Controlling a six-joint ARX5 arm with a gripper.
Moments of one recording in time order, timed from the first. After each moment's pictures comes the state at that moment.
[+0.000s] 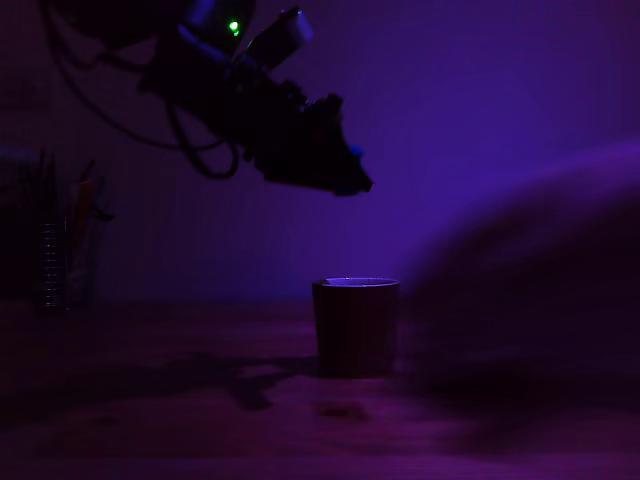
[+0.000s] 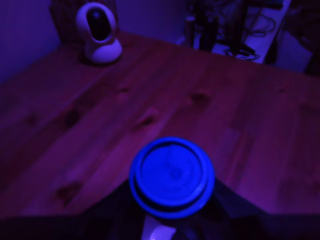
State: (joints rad) arm -0.60 1.77 1.24 0.05 0.42 0.21
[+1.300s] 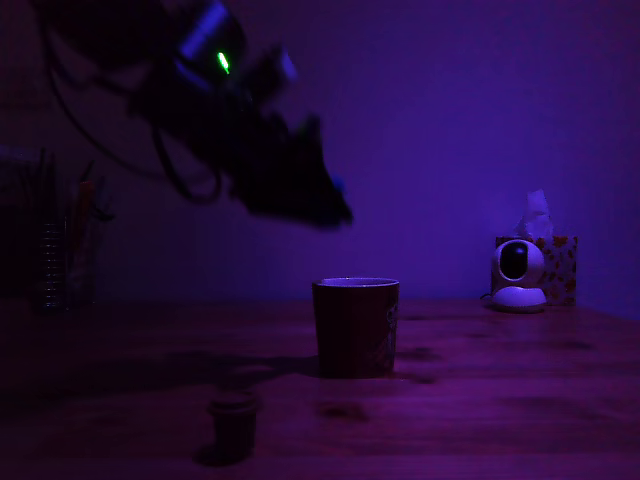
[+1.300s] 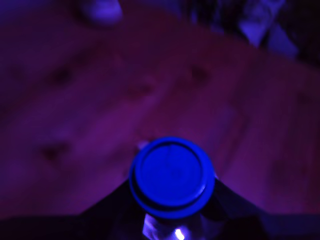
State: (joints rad) arm -0.55 1.84 1.26 -0.08 0.49 0.16
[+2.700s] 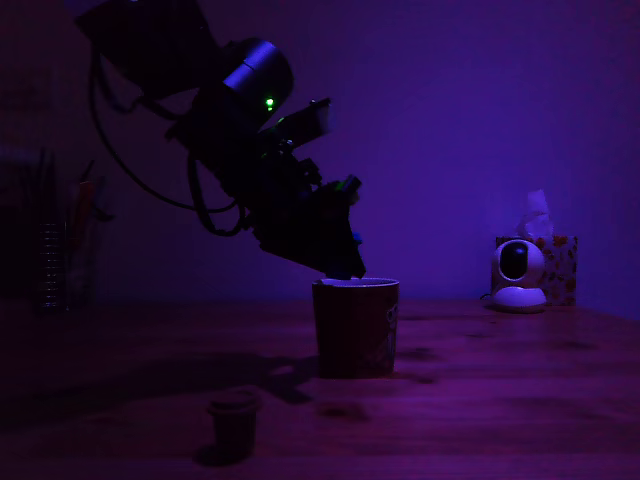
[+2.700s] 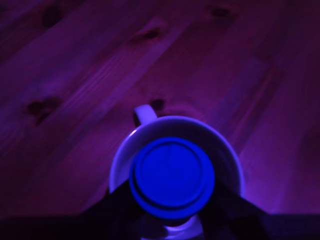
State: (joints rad) arm -0.63 1.92 1.31 -0.16 0.29 0.16
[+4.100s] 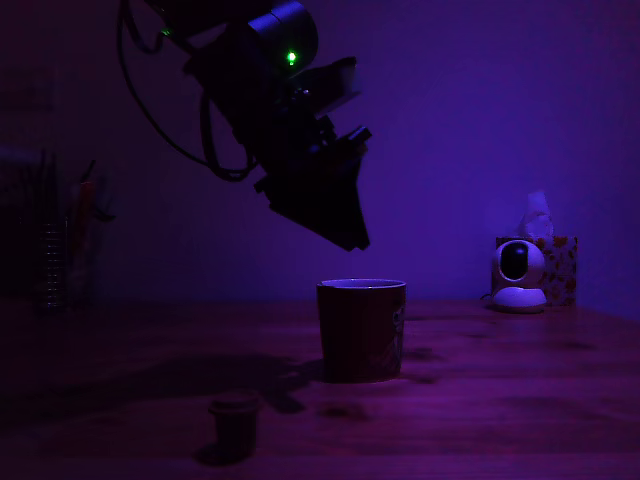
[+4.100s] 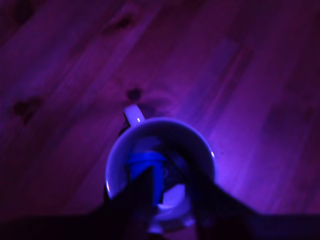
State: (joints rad) arm -0.66 1.91 1.52 -0.52 0.29 0.25
